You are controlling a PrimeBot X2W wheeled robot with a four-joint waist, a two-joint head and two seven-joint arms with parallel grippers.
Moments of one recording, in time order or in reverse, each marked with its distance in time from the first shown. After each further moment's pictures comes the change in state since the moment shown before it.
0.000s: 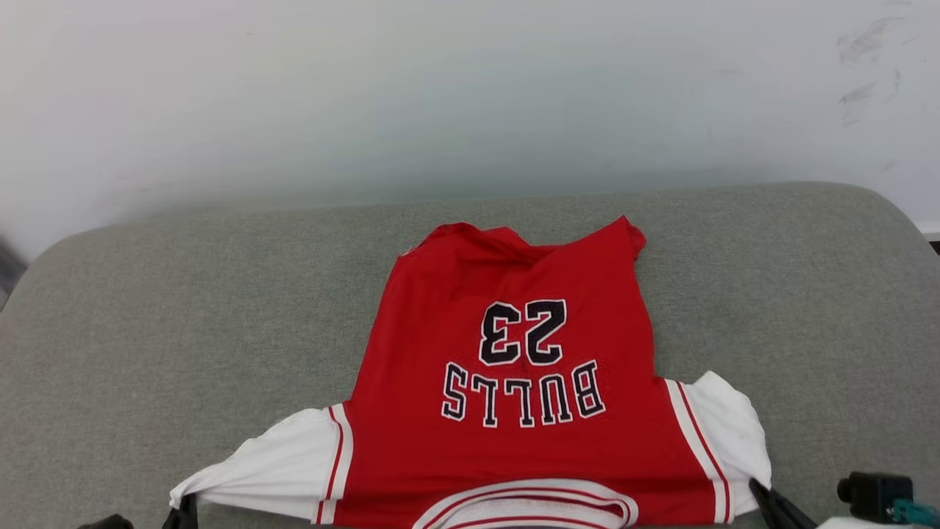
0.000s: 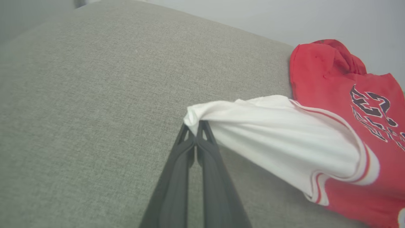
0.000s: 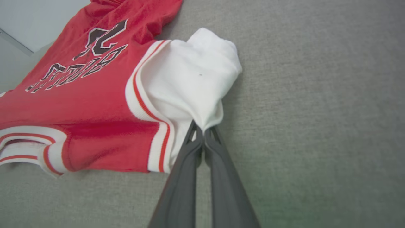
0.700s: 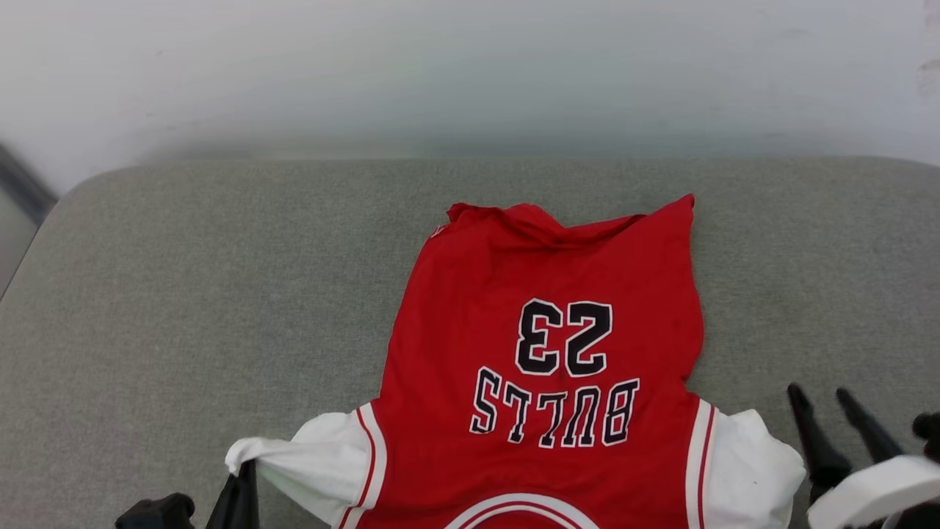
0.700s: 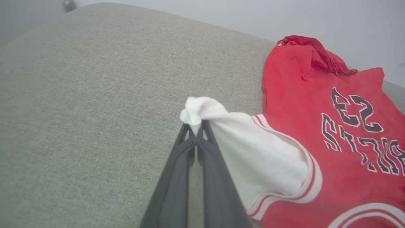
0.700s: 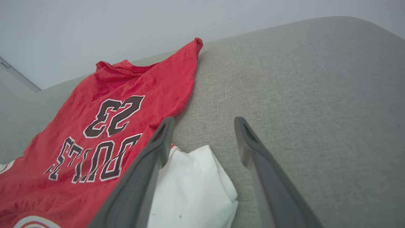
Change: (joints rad) left arm 0.097 -0.029 -0.108 -0.297 0.062 0.061 0.077; right arm 0.203 0.187 -0.465 -0.498 -0.323 -0.001 0.196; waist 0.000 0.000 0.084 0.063
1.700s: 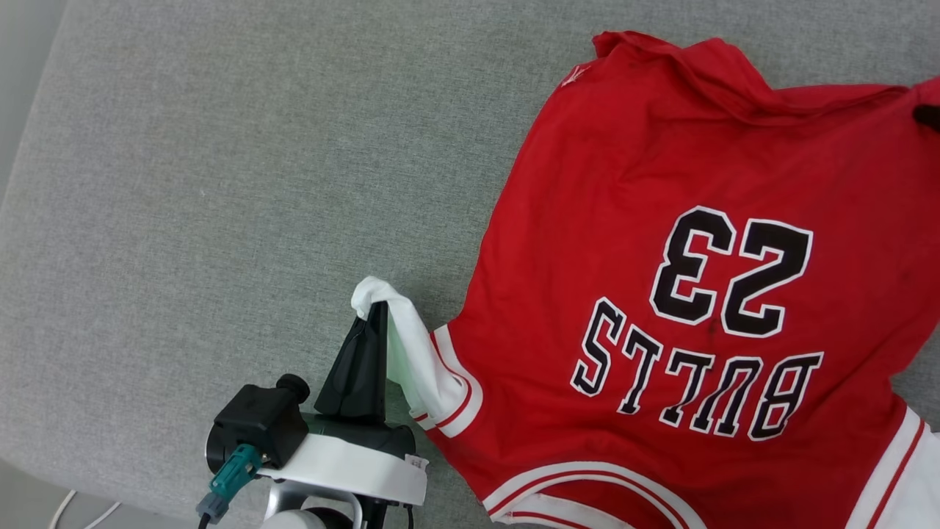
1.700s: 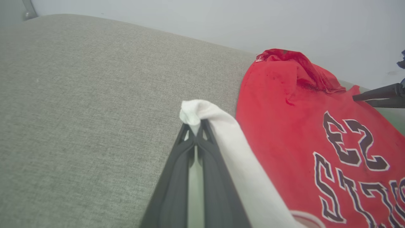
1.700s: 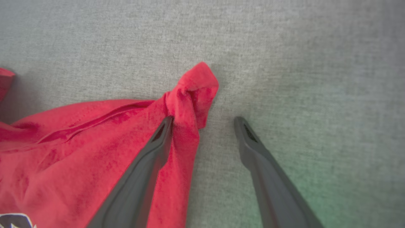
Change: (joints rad) left arm -0.279 -0.110 -0.228 -0.163 0.095 -0.041 -0.107; right arm -1.057 -0.263 0.054 0.625 0.051 0.001 0.805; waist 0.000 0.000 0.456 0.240
